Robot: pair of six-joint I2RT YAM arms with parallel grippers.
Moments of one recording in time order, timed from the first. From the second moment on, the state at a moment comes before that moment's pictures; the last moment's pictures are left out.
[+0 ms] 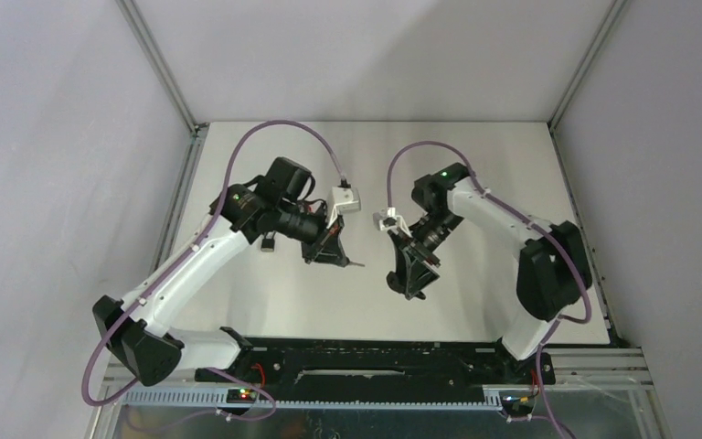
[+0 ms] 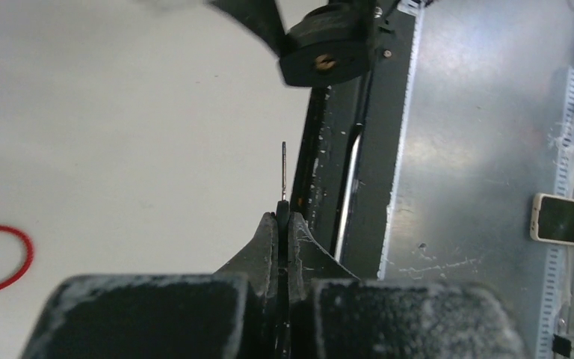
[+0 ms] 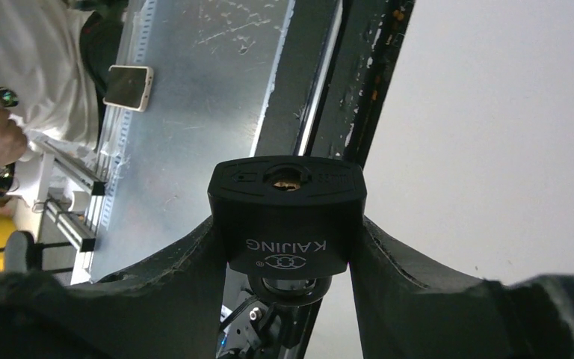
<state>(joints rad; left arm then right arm) -0.62 1.27 1.33 -1.01 0.75 0.34 0.55 1.70 1.39 -1.55 -1.10 -1.16</state>
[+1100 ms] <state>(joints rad) -1.03 1.18 1.27 -0.98 0.40 0.71 0.74 1.87 1.39 -1.53 -1.15 -1.22</state>
